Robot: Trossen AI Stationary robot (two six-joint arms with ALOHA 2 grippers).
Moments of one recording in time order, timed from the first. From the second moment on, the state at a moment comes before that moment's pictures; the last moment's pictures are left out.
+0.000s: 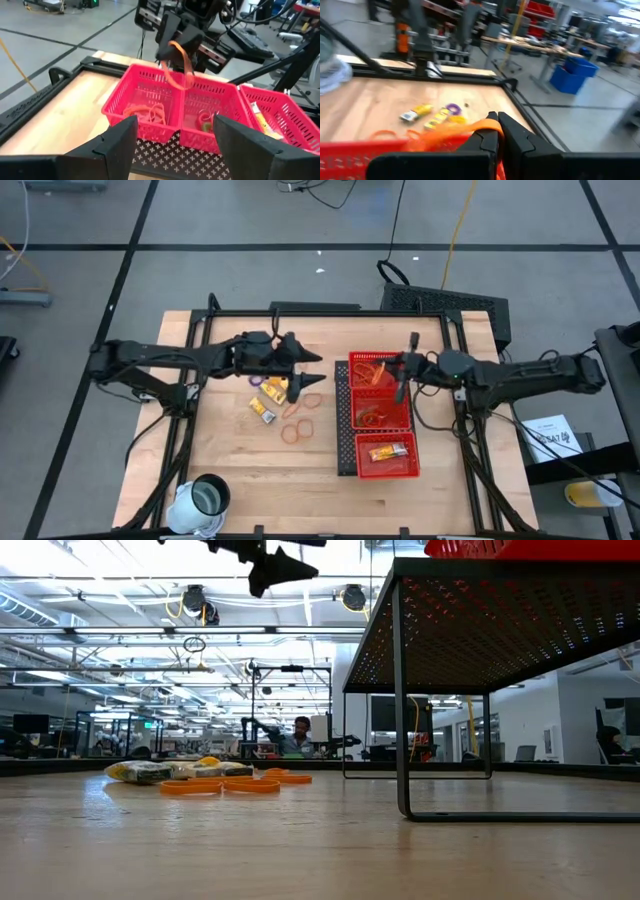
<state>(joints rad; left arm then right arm) 0.08 1.34 1.03 0.06 0.02 -0.17 -0.01 0.84 0.55 0.19 0.29 -0.17</state>
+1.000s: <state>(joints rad) 0.08 1.37 1.03 0.07 0.02 -0.19 -0.01 0.80 0.46 0.22 0.31 -0.03</state>
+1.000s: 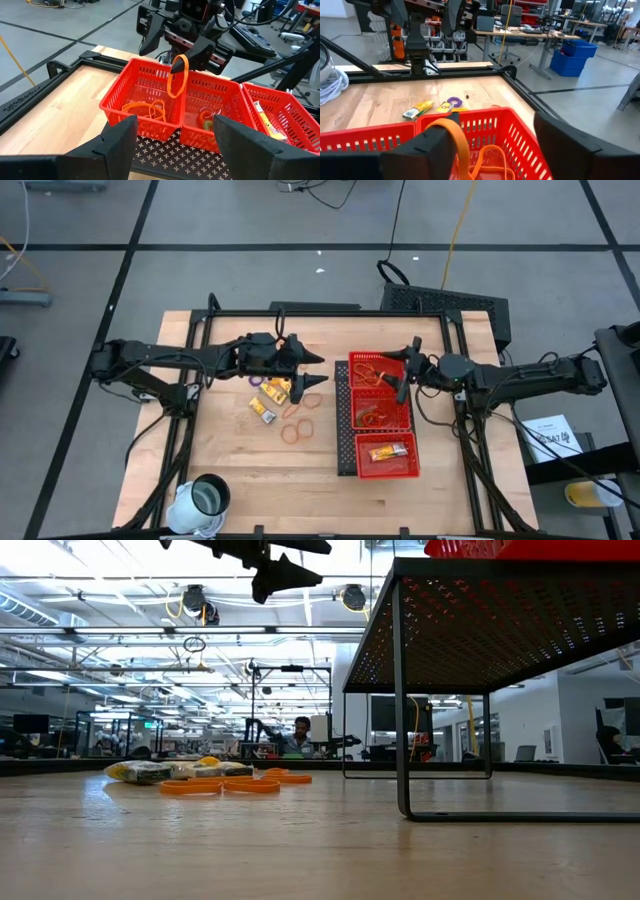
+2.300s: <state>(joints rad) 0.08 1.37 1.03 0.07 -0.01 -0.19 -0.11 0.89 0.84 -0.52 0.26 0.20</state>
